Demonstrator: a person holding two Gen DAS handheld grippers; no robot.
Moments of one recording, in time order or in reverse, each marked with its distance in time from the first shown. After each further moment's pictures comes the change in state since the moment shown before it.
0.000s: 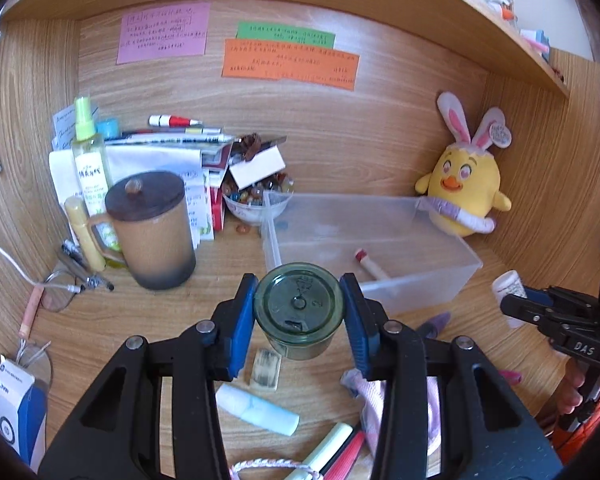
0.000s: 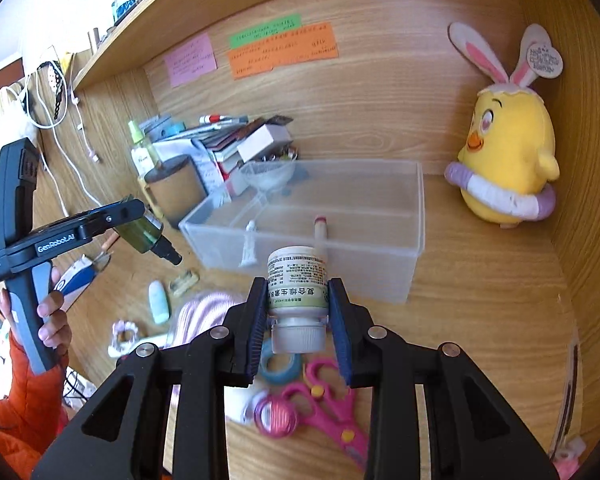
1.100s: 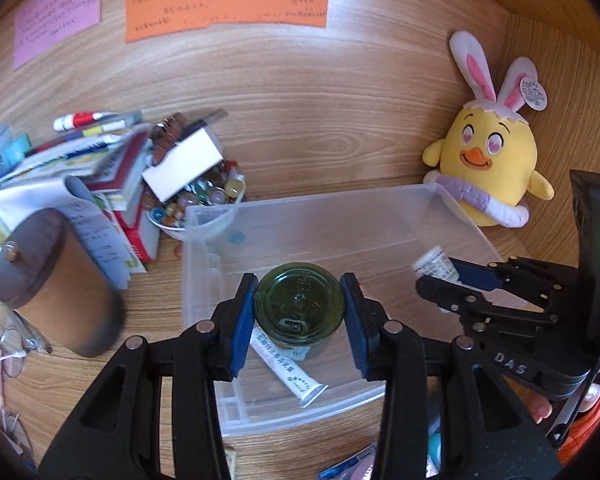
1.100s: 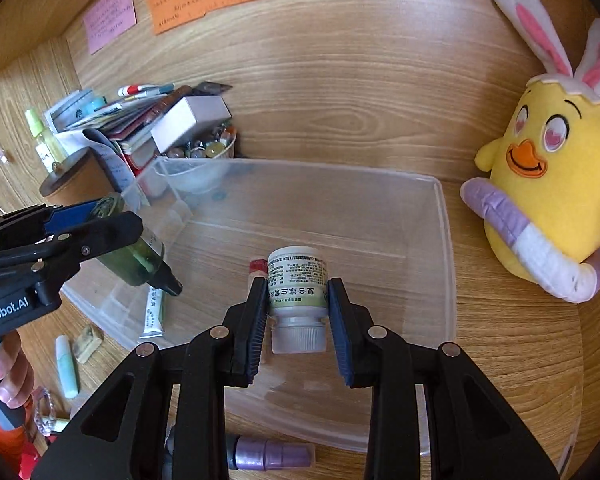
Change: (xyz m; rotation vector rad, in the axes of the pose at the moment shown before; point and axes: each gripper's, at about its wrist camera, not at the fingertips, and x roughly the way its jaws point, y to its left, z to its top) left arm 0.132 -0.044 0.041 0.088 0.191 -0.010; right arm 0.133 -0.034 0.057 -0.012 0.169 -0.139
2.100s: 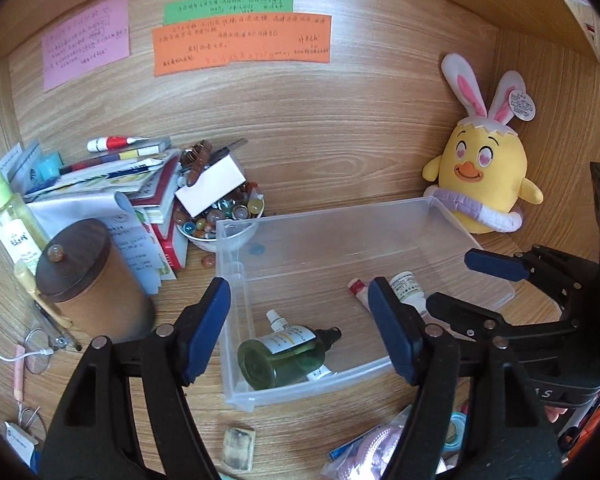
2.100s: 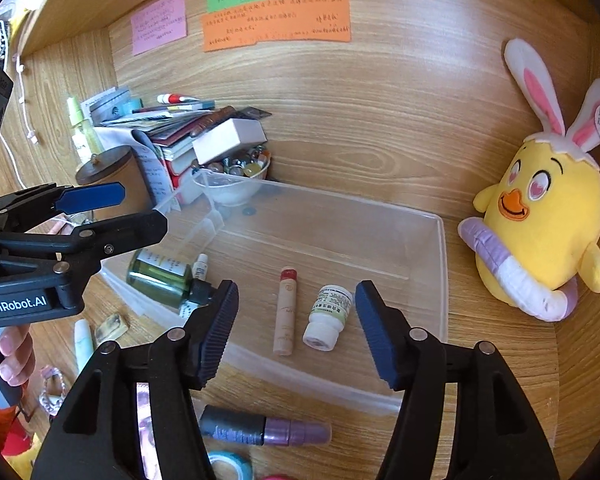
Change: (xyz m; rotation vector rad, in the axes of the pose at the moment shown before) left arm -0.044 0.002 -0.010 0.023 -0.092 0.069; right arm -0.044 0.031 -0.005 -0.107 -0.097 -0.007
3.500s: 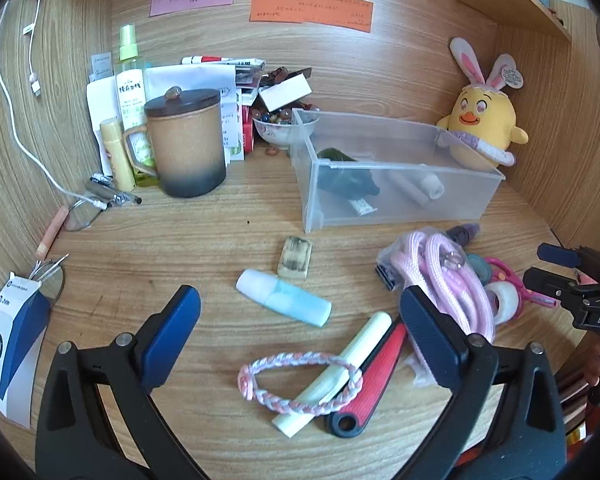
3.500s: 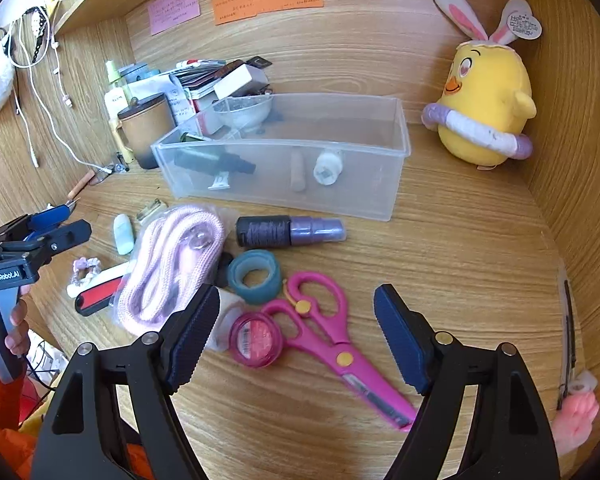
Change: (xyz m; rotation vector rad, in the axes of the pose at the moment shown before) left arm -0.082 0.037 -0.151 -0.104 0.015 0.050; right arm -0.077 0.017 -0.126 0.100 0.050 0.014
